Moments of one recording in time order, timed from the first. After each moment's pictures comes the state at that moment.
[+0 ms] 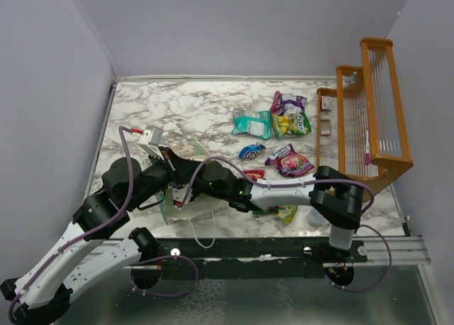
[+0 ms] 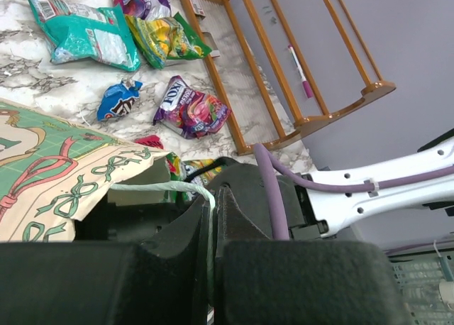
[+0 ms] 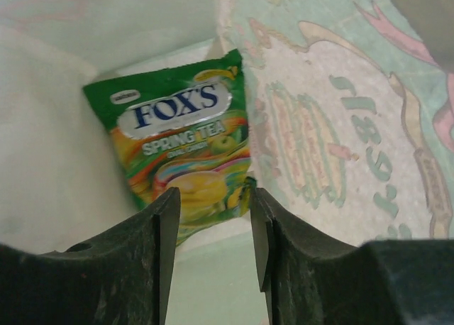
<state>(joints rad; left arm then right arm) -0.81 0.58 0.92 -0.51 -0.02 -0.71 1.22 1.83 1.08 0.48 0.08 -0.98</state>
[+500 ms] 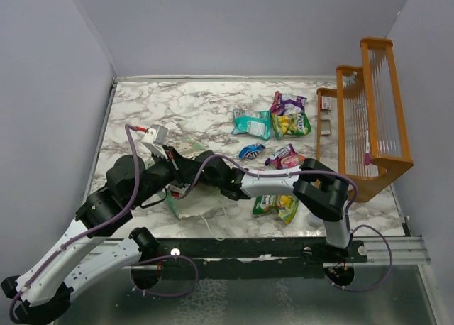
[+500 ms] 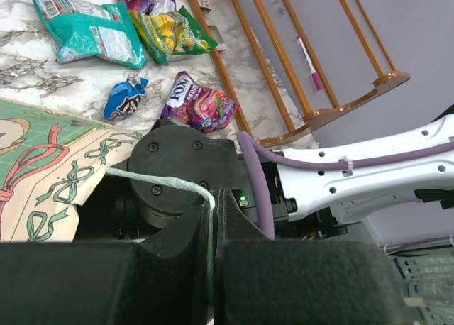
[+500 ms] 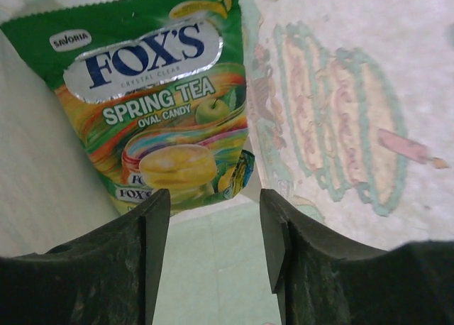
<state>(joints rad) -0.80 0.60 0.93 -0.51 -0.01 -0.67 1.14 1.97 1.22 0.41 0.06 -1.13</state>
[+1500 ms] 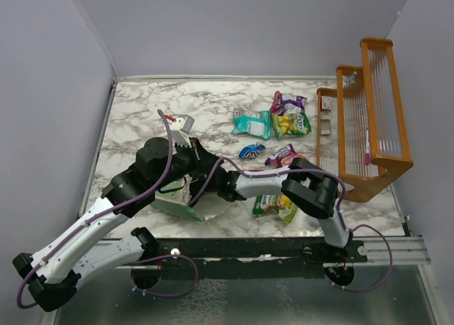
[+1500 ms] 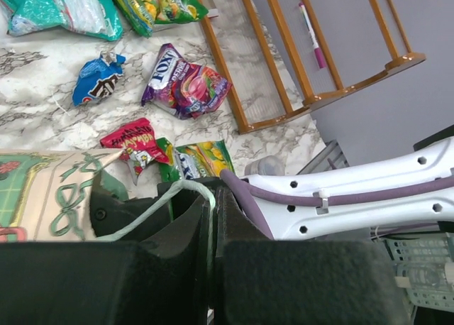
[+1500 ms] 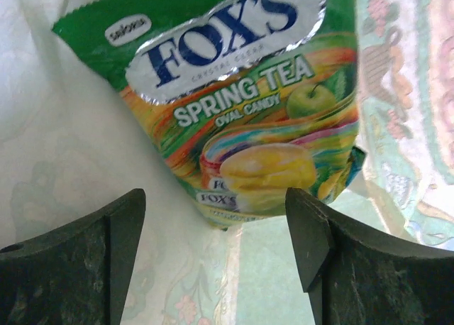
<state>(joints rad) -0.80 0.81 0.95 -0.42 0.09 -0.70 1.14 2.07 1.24 0.33 -0.20 -1.14</state>
